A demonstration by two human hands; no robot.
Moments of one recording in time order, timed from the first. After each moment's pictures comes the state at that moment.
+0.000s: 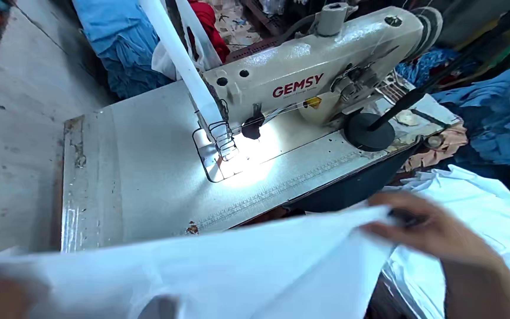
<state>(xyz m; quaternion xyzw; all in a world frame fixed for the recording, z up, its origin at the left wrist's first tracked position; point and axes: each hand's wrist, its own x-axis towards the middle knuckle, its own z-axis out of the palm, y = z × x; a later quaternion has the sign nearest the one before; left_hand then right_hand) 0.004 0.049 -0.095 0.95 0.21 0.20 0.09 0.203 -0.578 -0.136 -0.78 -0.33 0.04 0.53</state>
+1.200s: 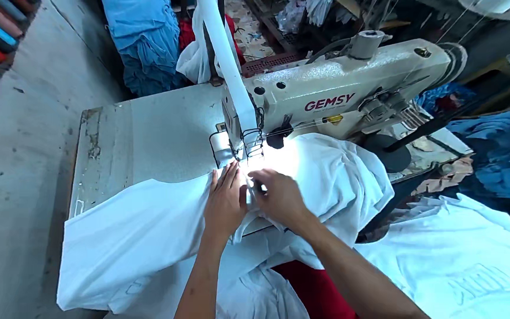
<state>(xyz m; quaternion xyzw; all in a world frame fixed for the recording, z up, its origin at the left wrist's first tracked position) 0.201 -0.183 -0.207 0.98 -0.02 0.09 0.17 0.251 -0.342 -0.168 -0.93 -0.25 0.03 0.27</state>
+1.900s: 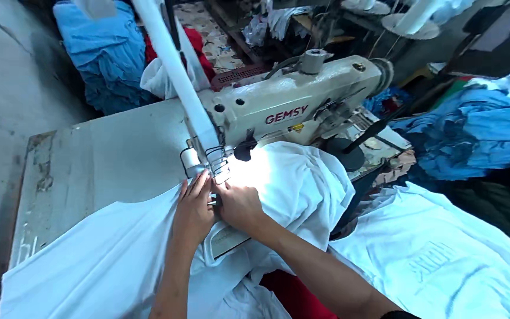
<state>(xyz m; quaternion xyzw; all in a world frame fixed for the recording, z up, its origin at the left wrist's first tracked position) 0.223 -0.165 -0.197 0.98 -0.06 0.07 0.18 0.258 -0.312 -0.180 -0.95 -0.26 0.01 0.15</state>
